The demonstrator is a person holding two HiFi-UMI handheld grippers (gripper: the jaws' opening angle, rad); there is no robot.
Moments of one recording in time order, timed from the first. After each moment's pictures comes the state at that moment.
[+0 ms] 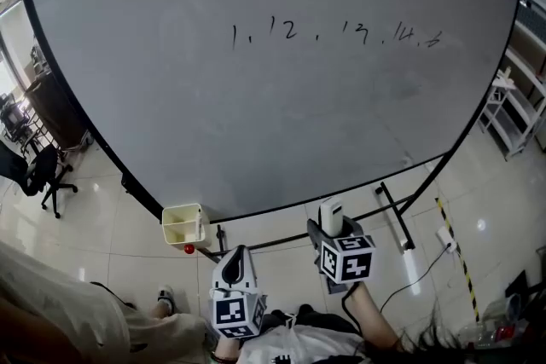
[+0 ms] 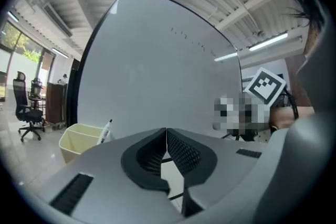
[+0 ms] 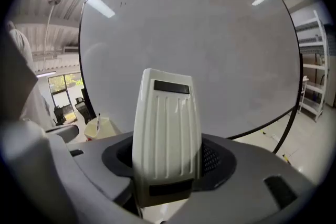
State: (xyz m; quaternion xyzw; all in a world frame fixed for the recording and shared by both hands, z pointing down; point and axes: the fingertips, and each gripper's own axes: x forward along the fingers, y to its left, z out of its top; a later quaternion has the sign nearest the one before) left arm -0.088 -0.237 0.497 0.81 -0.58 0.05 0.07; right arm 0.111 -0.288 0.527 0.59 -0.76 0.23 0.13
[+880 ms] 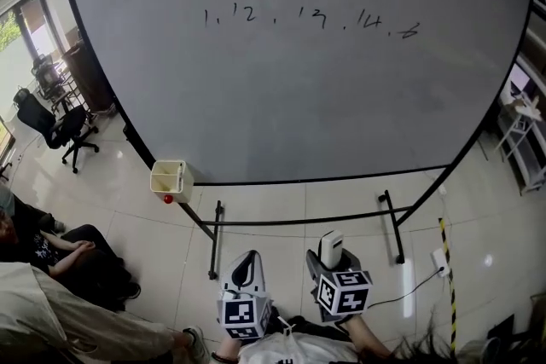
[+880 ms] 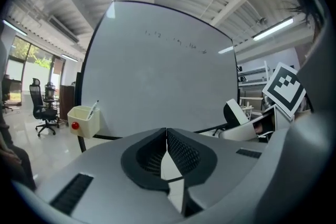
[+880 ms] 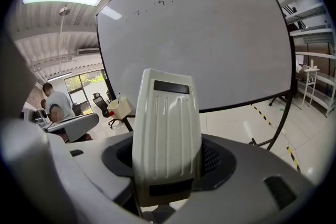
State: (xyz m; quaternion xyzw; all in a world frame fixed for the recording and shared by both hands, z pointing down) left arm 0.050 -0.119 0.522 0.78 -0.62 0.08 0.08; right arm 0.209 -0.147 0.570 0.52 -0.80 0.26 0.15
